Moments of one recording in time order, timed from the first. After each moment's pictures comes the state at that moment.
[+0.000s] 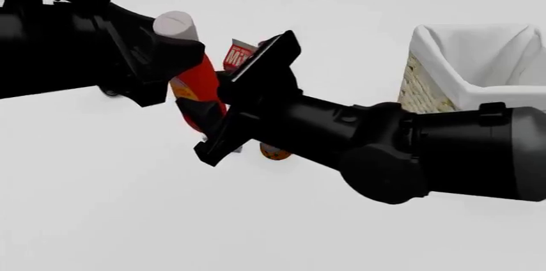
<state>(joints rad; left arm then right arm) -0.70 0.96 -0.91 0.38 0.12 0.97 1.52 -0.89 -0.41 -0.11</state>
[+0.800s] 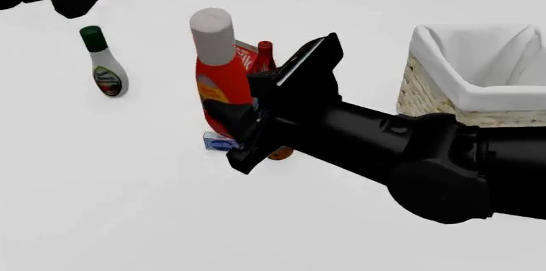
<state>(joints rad) -0.67 0.83 -1.01 0.34 0.01 0.96 1.39 -0.77 -0.40 -0.11</state>
